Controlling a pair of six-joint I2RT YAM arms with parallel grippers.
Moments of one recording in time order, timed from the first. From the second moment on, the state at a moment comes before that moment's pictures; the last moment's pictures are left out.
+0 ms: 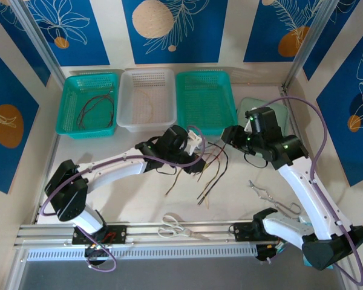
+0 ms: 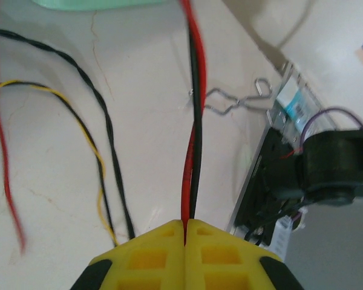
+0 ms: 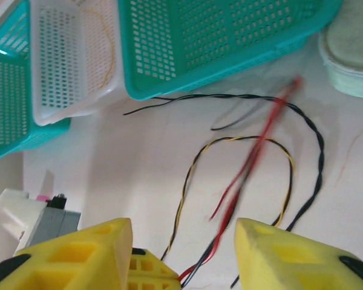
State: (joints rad) left arm -0.92 1.58 1.14 -0.25 0.49 -0.42; right arm 0.38 1.03 1.20 -0.95 -0.15 0.74
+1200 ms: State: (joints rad) left arm -0.87 1.63 1.14 0.11 0.54 -0.84; right arm 0.19 0.86 0.80 -0.51 -0.65 0.94
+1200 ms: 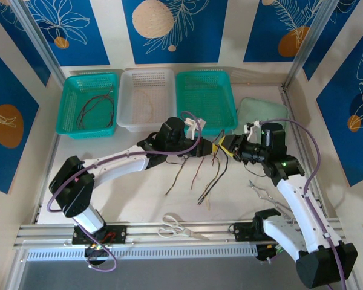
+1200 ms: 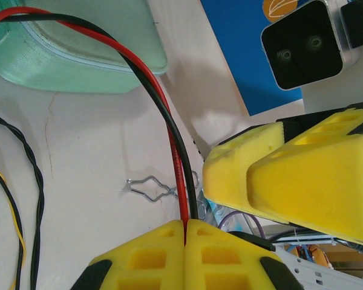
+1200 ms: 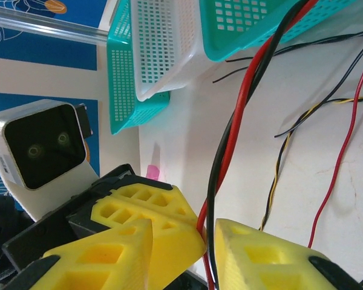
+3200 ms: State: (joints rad) left arm -0.45 1.14 1.15 -0.36 0.27 -0.62; right arm 0.03 0.83 1.26 -0.73 -0.50 0.77
